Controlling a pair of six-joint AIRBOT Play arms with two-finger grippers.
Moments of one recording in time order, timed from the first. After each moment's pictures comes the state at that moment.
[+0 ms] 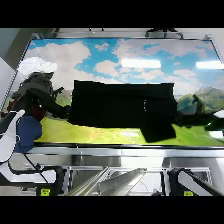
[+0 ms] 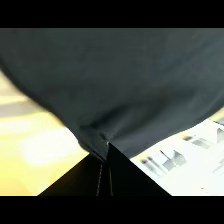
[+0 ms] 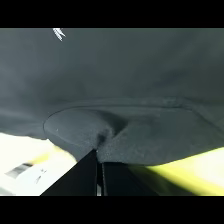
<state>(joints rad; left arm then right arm) 0.17 -1.49 1.03 -2.11 1.34 1.99 -0.44 -1.17 0.75 -0.80 1.23 1.06</state>
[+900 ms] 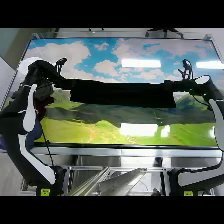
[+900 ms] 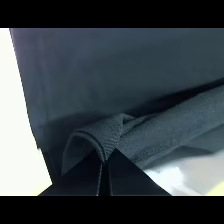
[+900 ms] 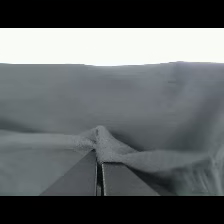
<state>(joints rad) 0.06 -1.95 1.80 -1.96 1.32 1.90 -0.17 -1.67 1.30 -0.81 0.83 1.02</state>
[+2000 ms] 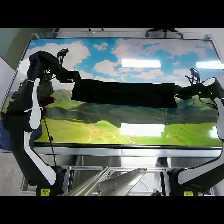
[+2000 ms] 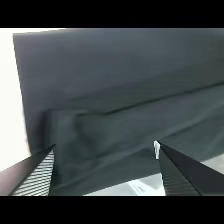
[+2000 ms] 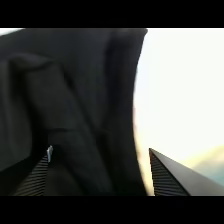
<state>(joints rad) -0.01 -1.99 2.01 -1.96 1.39 1.81 -0.32 -1.83 1.41 -0.94 1.00 1.12</state>
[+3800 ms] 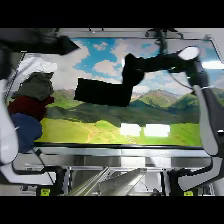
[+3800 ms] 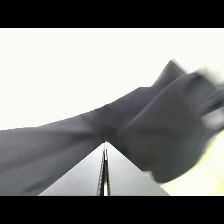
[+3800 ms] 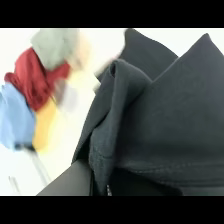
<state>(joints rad) 0.03 -1.47 1.91 -2.33 1.27 1.82 0.23 -1.71 1.74 -0.50 1.08 1.13</state>
